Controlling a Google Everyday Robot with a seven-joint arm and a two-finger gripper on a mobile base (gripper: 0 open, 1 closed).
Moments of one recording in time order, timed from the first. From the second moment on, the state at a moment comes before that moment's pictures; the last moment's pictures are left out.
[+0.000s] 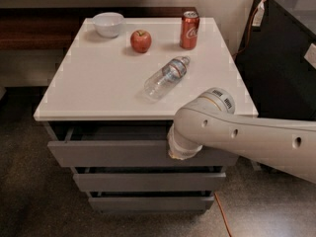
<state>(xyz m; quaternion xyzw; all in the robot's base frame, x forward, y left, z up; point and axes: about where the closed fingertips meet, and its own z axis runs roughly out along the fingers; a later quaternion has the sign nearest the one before) 0.508 -0.072 0.669 -0.71 0.68 -0.05 0.17</state>
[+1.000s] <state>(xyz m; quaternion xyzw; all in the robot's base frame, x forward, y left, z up) 0.481 -0.068 0.689 -0.73 0.67 -0.03 0.16</state>
